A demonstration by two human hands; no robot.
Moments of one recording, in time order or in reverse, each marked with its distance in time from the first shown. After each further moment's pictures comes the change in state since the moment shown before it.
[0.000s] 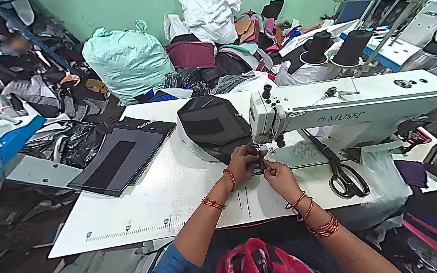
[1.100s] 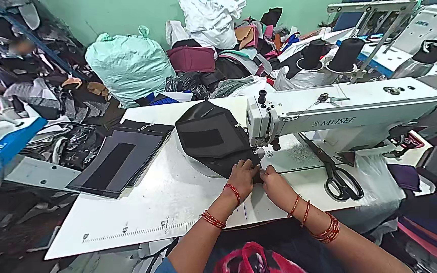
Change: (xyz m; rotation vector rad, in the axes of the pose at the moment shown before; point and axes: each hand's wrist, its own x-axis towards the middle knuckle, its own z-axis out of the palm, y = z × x) left_hand -0.015 0.051 -0.001 0.269 -0.291 -0.176; right_hand -0.009 -0.027 -0.008 -0.594 -0.346 -0.059
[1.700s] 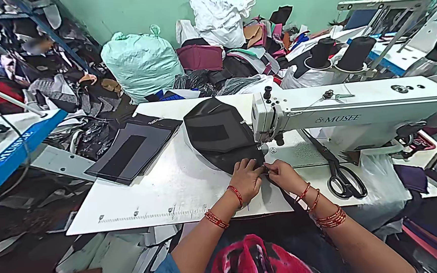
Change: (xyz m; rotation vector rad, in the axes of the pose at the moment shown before) left_hand -0.020 0.001 0.018 0.047 0.123 0.045; right_hand 0.007 0.034 -0.011 0.397 0.060 -0.086
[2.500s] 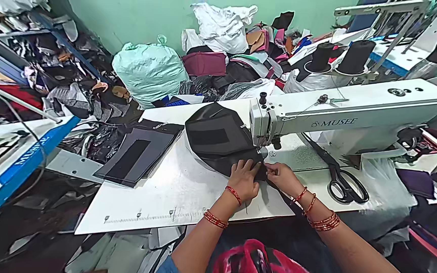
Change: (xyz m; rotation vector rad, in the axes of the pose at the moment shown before) left_hand 0.008 0.006 -0.016 0.112 -0.150 -0.135; right_hand 0.009 0.013 0.008 0.185 0.098 0.014
